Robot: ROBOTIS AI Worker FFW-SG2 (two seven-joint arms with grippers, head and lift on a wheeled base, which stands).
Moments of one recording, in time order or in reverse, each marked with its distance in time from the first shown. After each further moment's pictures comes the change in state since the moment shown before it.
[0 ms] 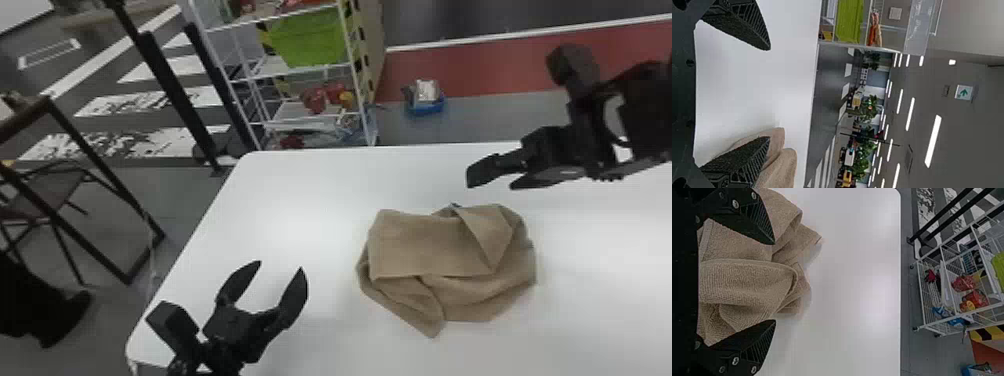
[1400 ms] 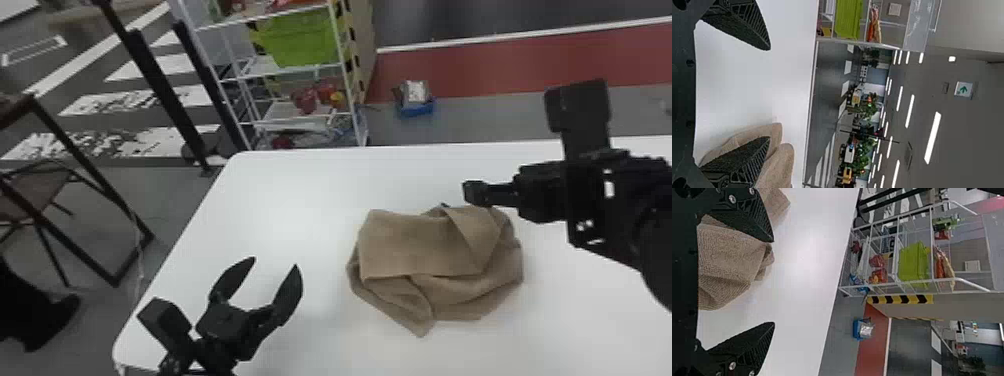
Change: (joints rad) left arm -0.004 0.000 -0.013 -0.017 -0.009 0.015 0.002; right arm 0.517 0.000 0.114 -0.643 0.415 -0.394 0.017
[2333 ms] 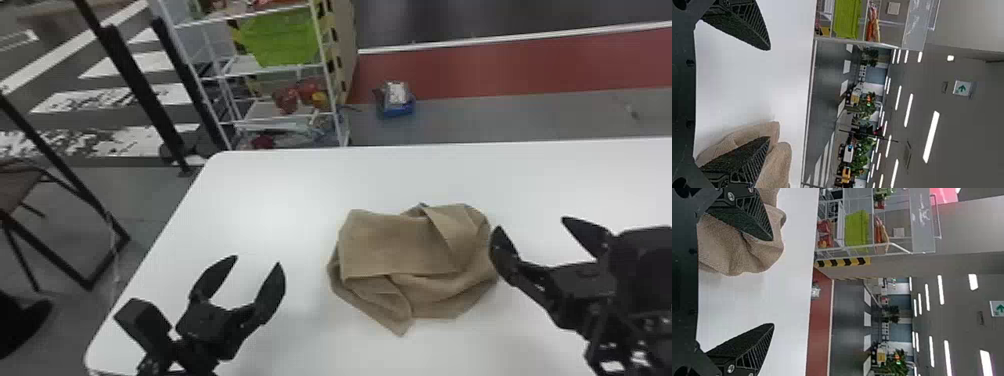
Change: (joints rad) left arm -0.009 0.000 -0.010 -0.002 -0.005 0.000 0.007; right arm 0.578 0.000 -0.085 -0.135 0.106 -0.771 -0.083
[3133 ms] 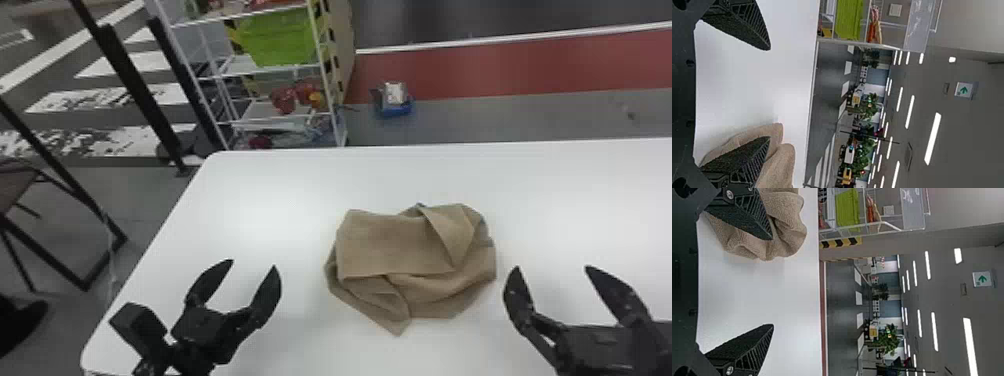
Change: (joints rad) left arm 0.004 0.000 0.003 0.012 0.003 -0.007 0.000; right arm 0.180 0.000 -0.010 0.136 -0.031 -0.399 -0.127
